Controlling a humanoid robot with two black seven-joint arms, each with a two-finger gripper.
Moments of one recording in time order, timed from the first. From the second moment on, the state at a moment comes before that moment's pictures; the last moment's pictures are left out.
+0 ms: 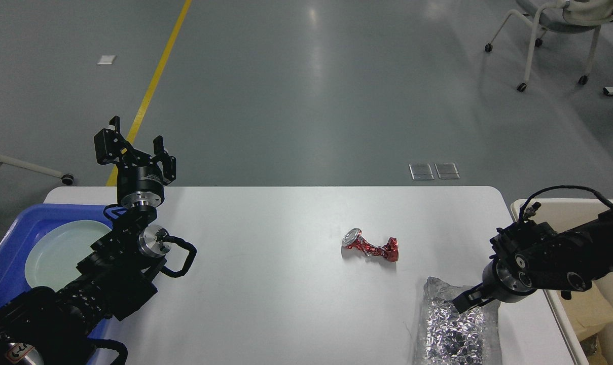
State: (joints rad) left arm -0.79 0.02 -0.75 -0.26 -0.10 -0.22 -0.80; right arm 1.31 -0.41 -0.97 1.12 -0.93 0.32 -0.02
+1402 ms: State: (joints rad) left arm -0.79 0.02 -0.75 -0.26 -0.10 -0.22 -0.80; right arm 1.21 -0.42 -0.96 0.99 -0.92 0.31 0.00
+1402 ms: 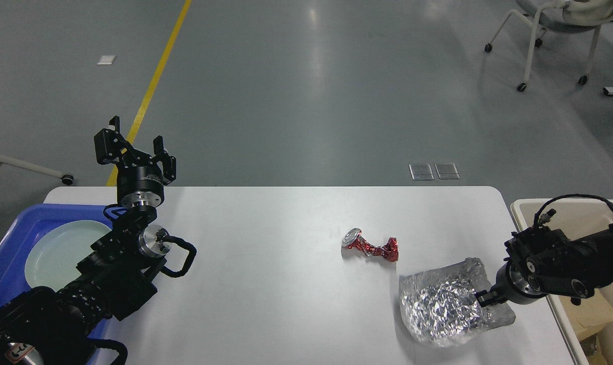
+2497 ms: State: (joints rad) left arm -0.79 0.02 -0.75 -0.26 -0.10 -0.22 -0.80; right arm 2.39 -0.63 -0.72 1.31 -0.40 0.96 0.31
